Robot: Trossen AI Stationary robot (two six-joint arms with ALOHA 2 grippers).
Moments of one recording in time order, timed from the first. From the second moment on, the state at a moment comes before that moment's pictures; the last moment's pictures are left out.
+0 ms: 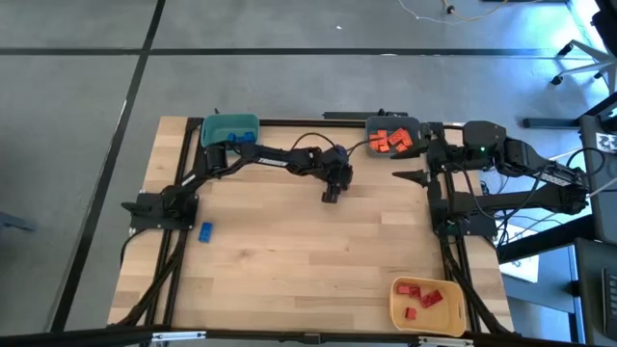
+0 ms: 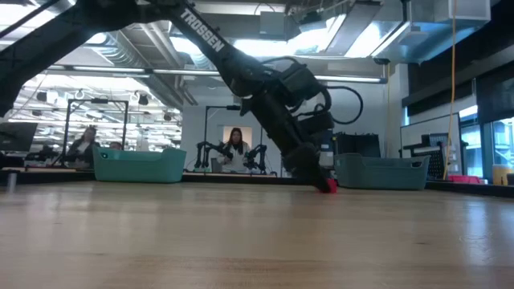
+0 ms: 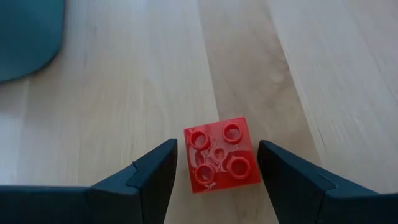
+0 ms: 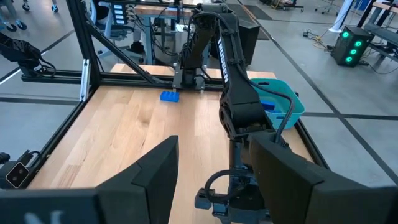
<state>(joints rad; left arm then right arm) 0.26 2.31 1.64 -0.16 0.12 0.43 -0.16 0.74 1.07 -0.62 -0.15 -0.11</state>
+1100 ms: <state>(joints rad) 0.28 2.09 1.64 -0.21 0.44 -0.05 -0.16 0.75 1.07 -0.77 -0.15 -0.33</state>
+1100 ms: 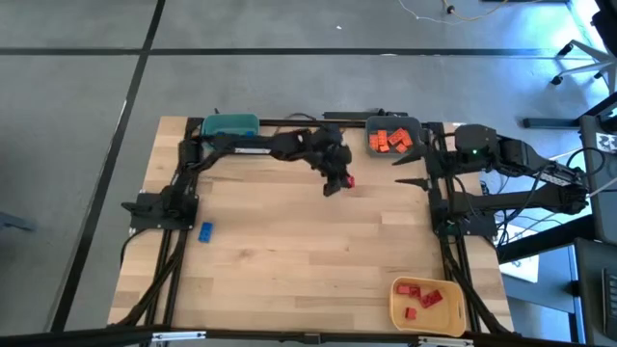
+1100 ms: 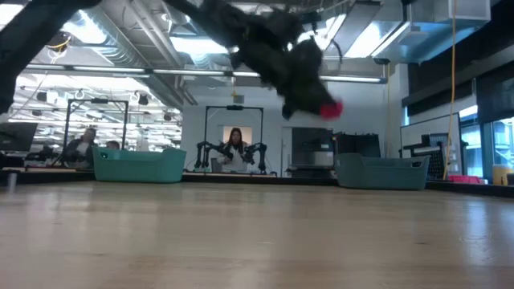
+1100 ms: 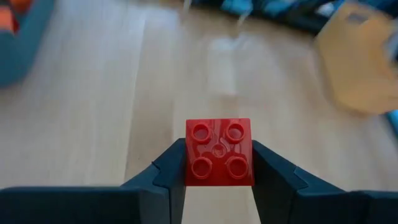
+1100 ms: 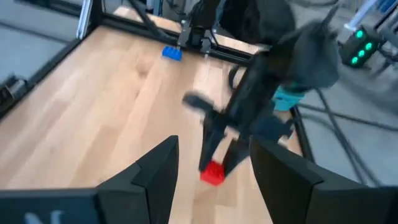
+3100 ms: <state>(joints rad) 0.22 1.90 1.64 0.07 0.72 -0.42 0.01 1.05 1.07 -0.52 0.02 -0.73</state>
